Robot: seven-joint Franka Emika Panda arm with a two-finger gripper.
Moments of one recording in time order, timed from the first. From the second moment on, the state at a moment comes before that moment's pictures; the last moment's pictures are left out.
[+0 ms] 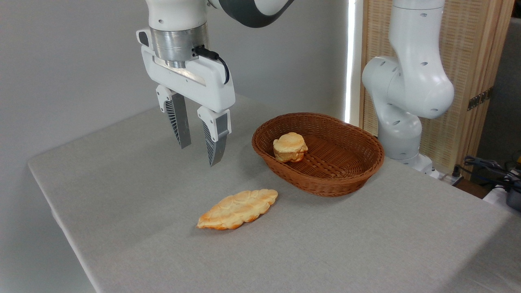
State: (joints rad) arm -0.21 -0.07 0.09 -1.81 -0.10 1.80 0.56
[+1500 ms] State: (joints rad) arm -0.21 -0.05 0.10 -2.00 -0.07 1.88 0.85
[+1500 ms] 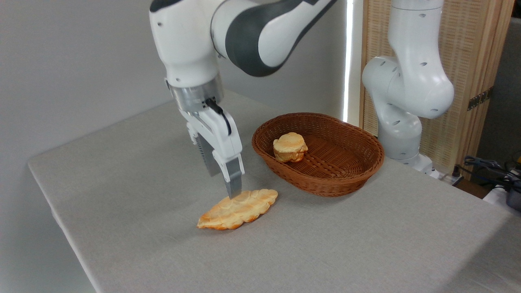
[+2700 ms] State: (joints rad) arm -0.21 -0.01 0.12 -2.11 -0.03 2.06 0.92
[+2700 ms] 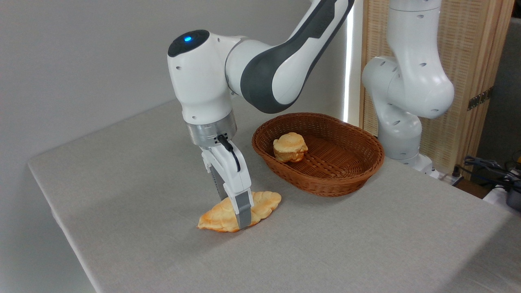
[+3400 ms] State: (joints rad) arm -0.21 0.00 0.12 -2.11 -0.03 2.06 0.92
